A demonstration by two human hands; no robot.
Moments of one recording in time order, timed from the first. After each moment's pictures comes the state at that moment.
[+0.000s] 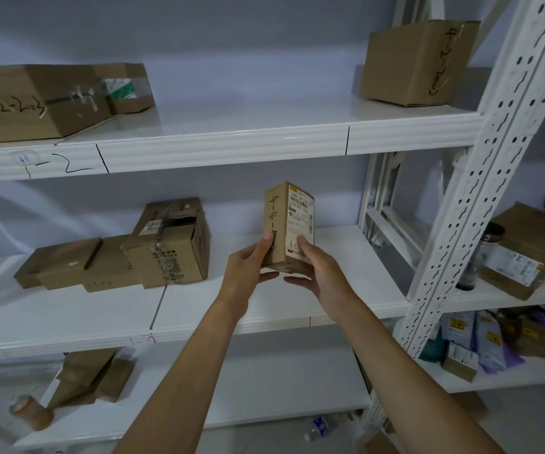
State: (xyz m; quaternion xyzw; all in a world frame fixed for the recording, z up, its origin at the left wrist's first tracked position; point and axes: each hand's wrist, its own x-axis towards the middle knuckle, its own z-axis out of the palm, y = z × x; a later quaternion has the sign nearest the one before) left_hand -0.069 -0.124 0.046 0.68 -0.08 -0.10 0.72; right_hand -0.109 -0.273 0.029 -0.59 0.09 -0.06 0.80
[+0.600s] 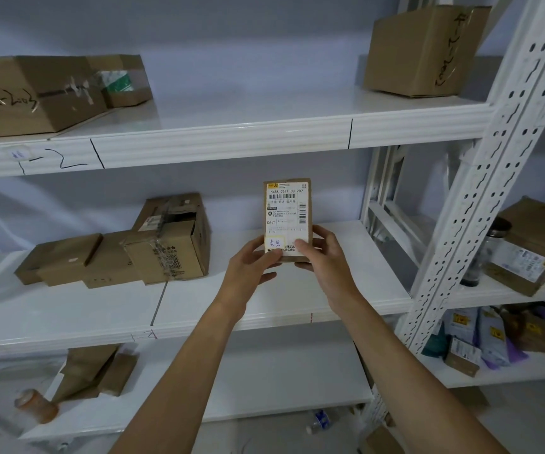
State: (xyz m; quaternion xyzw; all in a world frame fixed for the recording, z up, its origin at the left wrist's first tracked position) left_hand -0.065 -0.121 0.035 0.69 -0.09 -0.12 0.71; right_hand -0.104 -0.276 0.028 -0.66 0.09 -0.16 0.73
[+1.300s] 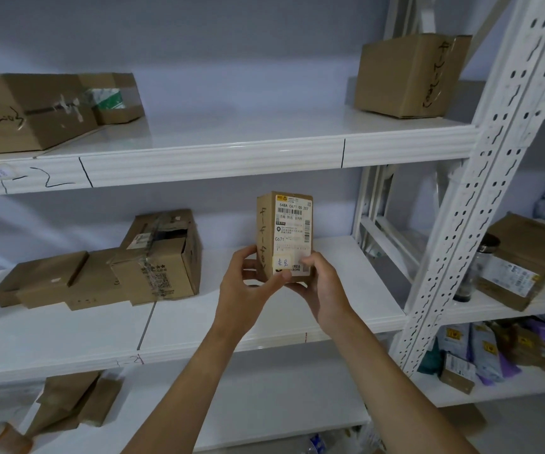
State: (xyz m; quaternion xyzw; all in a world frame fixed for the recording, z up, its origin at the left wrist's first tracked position) left_hand -0.074 -0.124 0.037 0.75 -0.19 0.06 0.63; right_hand -0.102 -0.274 0.035 -0.53 0.09 -0.10 0.84
